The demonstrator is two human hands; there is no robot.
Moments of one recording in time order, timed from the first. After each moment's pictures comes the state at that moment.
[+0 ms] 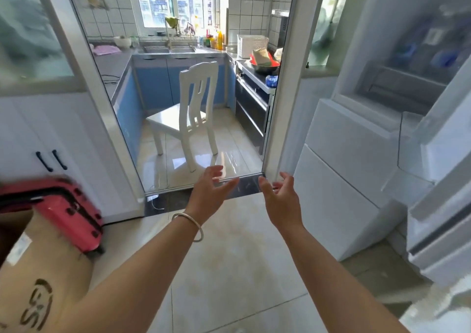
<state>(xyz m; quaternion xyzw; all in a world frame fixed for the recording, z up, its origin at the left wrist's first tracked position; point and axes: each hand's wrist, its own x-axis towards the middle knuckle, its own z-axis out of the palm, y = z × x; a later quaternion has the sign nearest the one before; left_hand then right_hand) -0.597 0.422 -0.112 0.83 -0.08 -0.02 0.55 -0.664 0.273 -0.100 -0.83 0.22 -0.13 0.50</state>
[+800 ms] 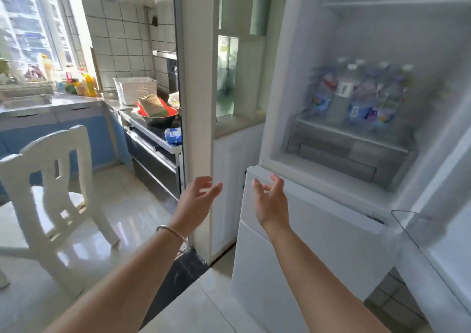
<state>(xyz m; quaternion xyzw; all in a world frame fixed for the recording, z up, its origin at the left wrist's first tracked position) -0.176 0.123 -0.050 0.77 -0.30 -0.13 0.55 -0.287 0.010 -0.036 -0.74 0.38 -0.32 0.45</state>
